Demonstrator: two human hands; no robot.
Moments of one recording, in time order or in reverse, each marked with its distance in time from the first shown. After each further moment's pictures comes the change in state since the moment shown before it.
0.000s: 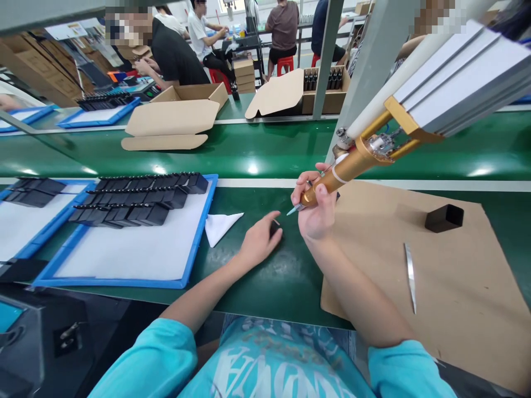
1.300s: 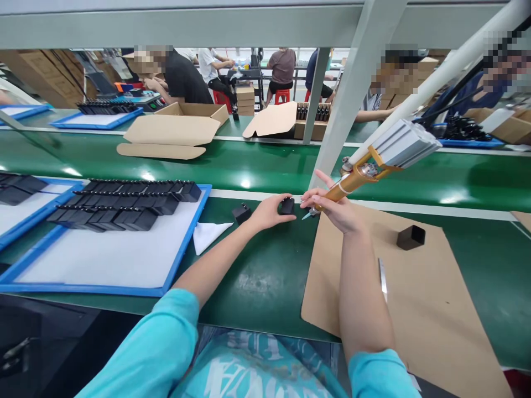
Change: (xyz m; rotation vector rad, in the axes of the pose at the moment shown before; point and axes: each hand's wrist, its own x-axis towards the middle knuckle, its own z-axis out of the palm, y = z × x) left_hand 0.113 0.023 0.000 0.000 -0.110 0.252; right_hand 0.059 -0.056 -0.086 -0.367 -0.424 0.476
